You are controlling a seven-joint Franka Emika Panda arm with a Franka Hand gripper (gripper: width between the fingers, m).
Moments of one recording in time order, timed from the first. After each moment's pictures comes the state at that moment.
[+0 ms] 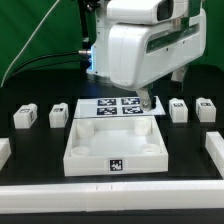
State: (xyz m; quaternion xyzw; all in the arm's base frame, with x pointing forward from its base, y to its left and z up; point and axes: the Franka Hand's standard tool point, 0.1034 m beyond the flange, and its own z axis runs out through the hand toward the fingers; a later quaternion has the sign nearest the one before) arm 0.566 0.056 0.114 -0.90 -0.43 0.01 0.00
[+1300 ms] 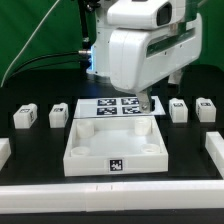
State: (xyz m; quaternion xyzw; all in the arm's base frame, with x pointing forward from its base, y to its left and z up) arm 0.538 0.048 0.101 -0.88 -0.48 0.01 0.00
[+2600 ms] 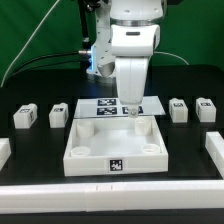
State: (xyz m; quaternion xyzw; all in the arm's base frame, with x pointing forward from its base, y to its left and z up) arm 0.438 0.026 0.054 -0.75 -0.66 0.03 0.01
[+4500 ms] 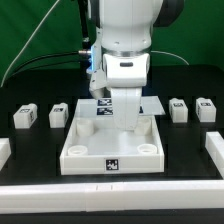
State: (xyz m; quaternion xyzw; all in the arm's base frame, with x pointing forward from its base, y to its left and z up) arm 0.421 0.007 0.010 -0.72 -0.69 0.05 0.03
